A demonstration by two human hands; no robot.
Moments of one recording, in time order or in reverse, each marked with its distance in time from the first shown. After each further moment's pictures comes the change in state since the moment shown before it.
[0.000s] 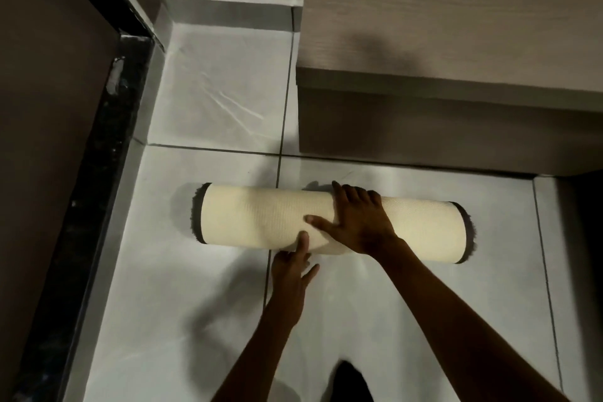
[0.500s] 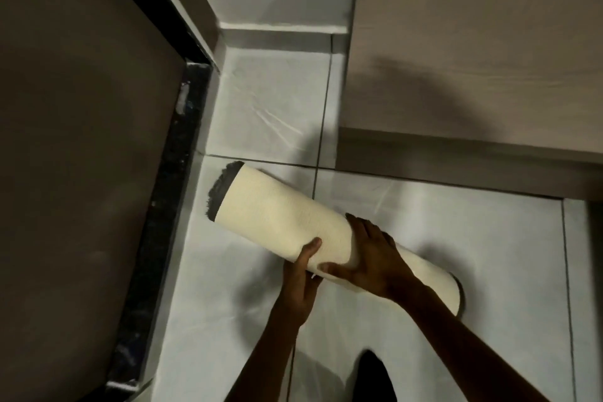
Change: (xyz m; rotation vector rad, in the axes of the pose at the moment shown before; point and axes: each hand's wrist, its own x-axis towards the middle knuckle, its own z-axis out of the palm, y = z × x) left_hand -0.059 0.075 -0.007 -0.095 -0.006 -0.055; right_hand -0.064 -0.056 -0.045 0.382 -0.165 -0.008
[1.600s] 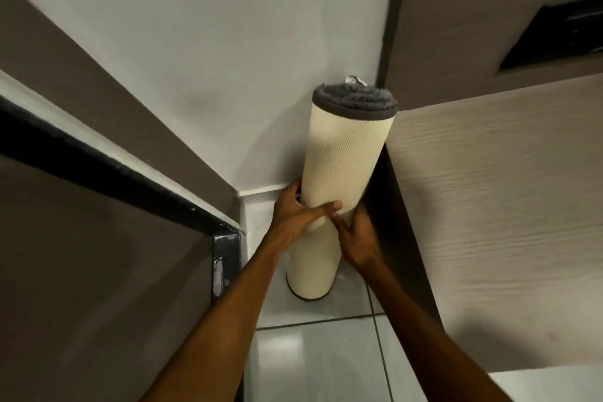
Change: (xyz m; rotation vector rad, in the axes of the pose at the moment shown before) left_hand 0.152 0.423 0.207 1.137 -0.242 0.614; right_hand 0.269 -0.215 -0.195 0.884 0.603 0.164
